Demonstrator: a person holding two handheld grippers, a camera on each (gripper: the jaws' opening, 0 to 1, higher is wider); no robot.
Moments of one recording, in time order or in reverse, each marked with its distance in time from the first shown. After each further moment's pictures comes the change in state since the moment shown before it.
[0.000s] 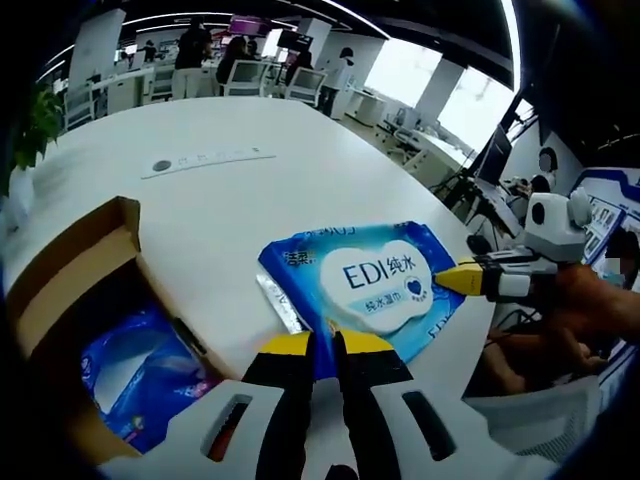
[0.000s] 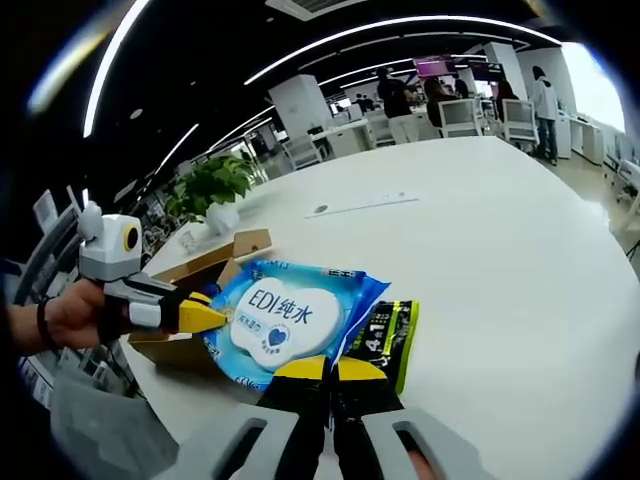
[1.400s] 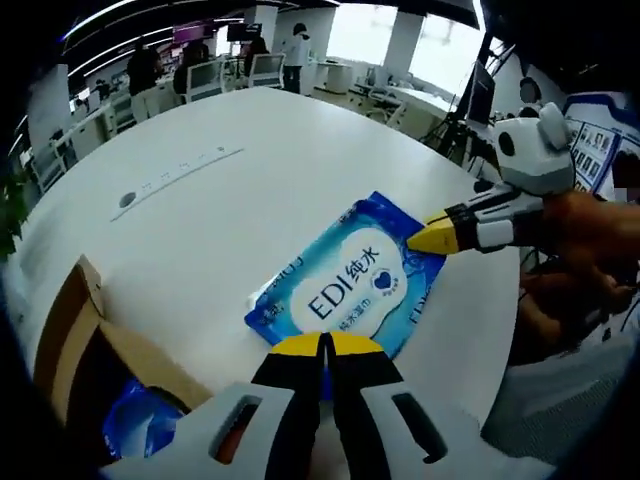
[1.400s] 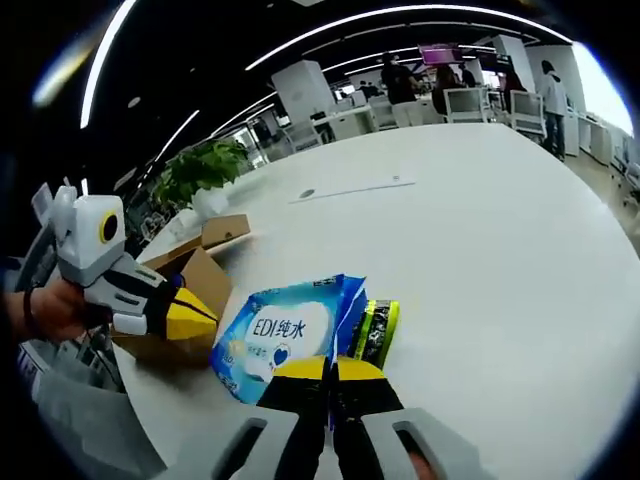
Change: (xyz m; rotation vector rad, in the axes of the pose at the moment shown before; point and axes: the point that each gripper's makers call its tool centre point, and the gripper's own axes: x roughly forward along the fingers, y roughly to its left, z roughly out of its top) left arm 0.049 0.001 -0.002 0.256 0.130 0.018; right arm 0.048 -0.047 -0.004 -0.019 0.070 -0.007
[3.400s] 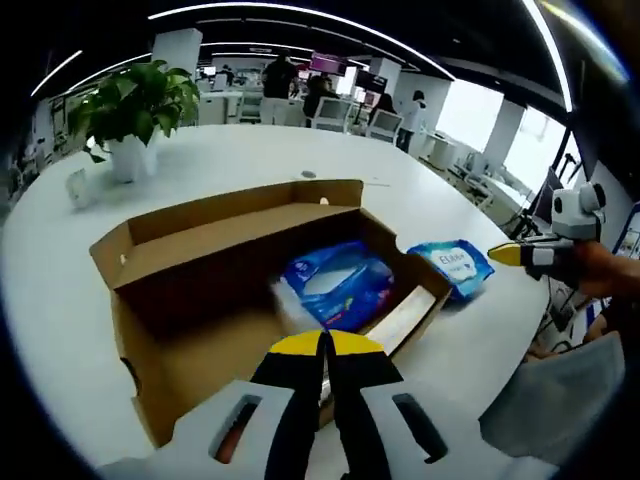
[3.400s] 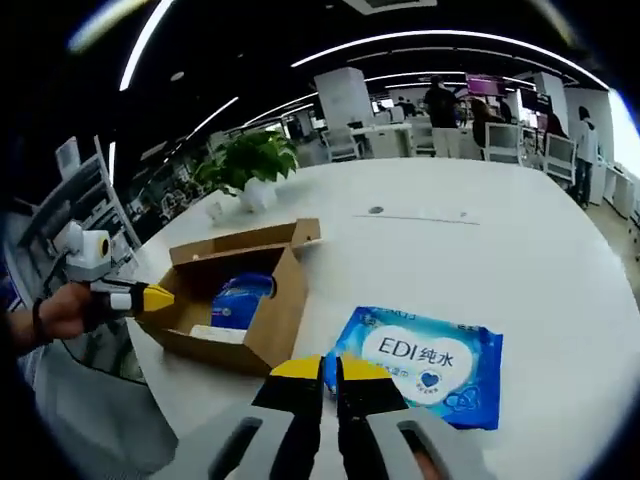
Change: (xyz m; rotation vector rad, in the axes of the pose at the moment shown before) left arm -0.191 0.118 -0.132 -0.407 -0.290 0.307; right arm -0.005 0.149 0.016 -0.195 -0.037 0.088
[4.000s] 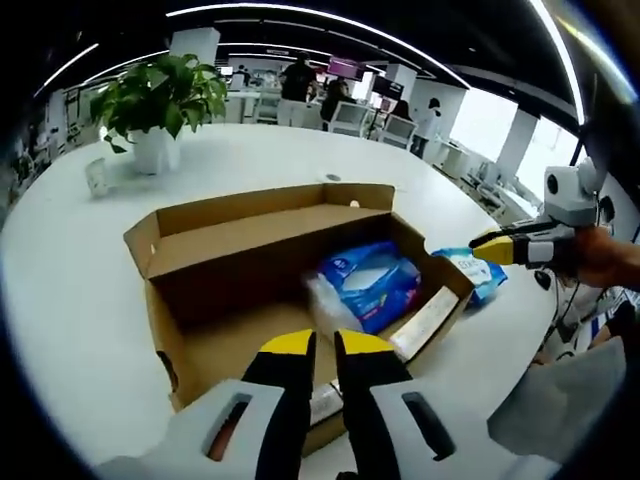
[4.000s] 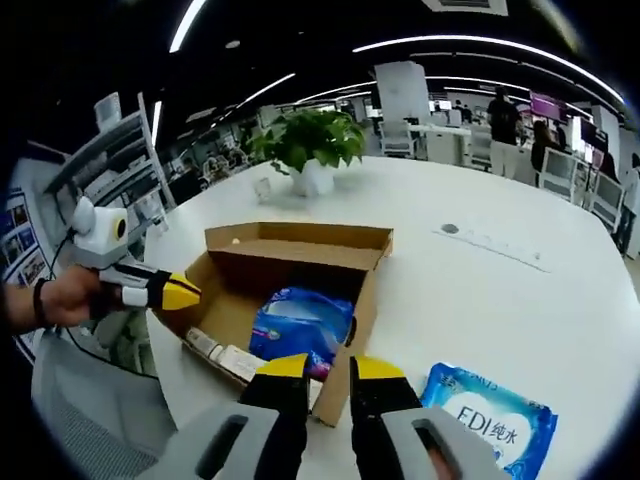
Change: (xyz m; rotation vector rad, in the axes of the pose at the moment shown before) left arm -0.004 0.026 0.000 -0.041 -0.016 0.034; right arm 0.058 0.065 0.026 -0.214 0.105 0.147
